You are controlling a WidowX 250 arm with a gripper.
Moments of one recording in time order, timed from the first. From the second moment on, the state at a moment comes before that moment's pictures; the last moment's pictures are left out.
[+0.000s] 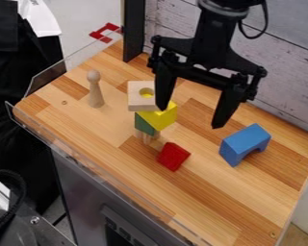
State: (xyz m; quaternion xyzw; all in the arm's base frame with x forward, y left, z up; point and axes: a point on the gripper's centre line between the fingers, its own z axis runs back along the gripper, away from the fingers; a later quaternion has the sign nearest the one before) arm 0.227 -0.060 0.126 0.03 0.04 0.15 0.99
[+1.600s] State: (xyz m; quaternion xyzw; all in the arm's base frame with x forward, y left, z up) arm 0.249 0.001 0.127 0.00 0.02 0.34 0.94
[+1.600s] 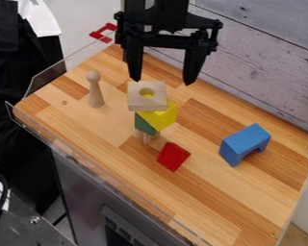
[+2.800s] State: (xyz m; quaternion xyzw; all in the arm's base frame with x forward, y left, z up) arm 0.244 0.016 0.103 -0.05 0.03 0.40 0.91
